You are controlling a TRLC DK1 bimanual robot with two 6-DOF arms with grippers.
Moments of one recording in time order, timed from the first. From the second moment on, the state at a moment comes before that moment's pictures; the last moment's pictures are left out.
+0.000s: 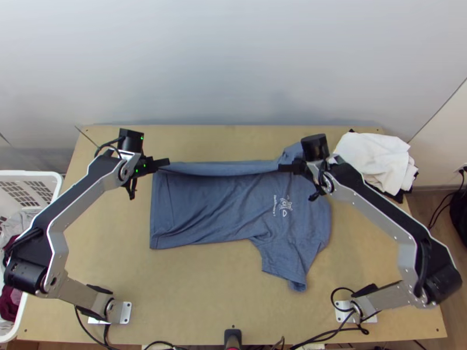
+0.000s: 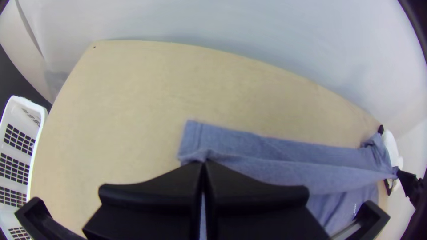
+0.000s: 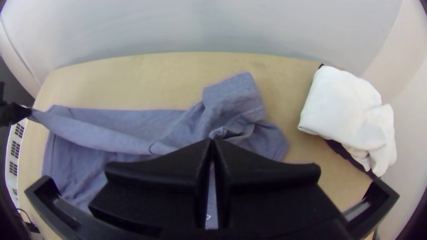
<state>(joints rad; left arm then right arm) -0.21 1.62 1.25 -0.51 -0.16 -0.39 0.46 1.58 1.20 -0.41 0.25 0.32</state>
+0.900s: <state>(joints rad) -0.25 1.54 1.01 -0.45 -0.16 -0.42 0.52 1.47 0.94 -0.41 0.22 0.31</state>
